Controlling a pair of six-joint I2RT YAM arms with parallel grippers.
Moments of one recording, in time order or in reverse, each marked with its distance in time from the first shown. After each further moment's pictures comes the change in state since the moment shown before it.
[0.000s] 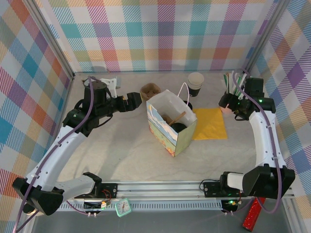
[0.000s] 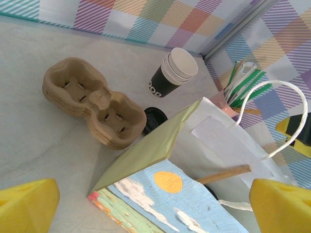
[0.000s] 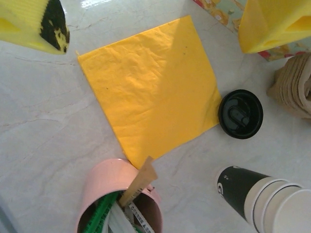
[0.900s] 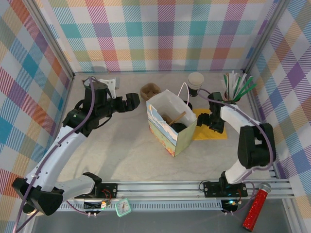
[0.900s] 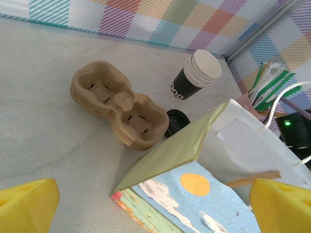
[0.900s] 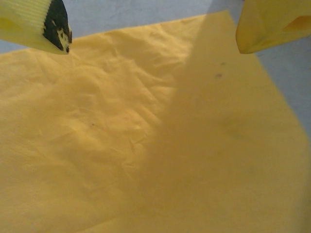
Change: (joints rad) left arm -0.003 -0.005 0.000 -0.036 -0.097 0.034; right arm 0.263 0.379 -0.229 0.177 0.068 0.087
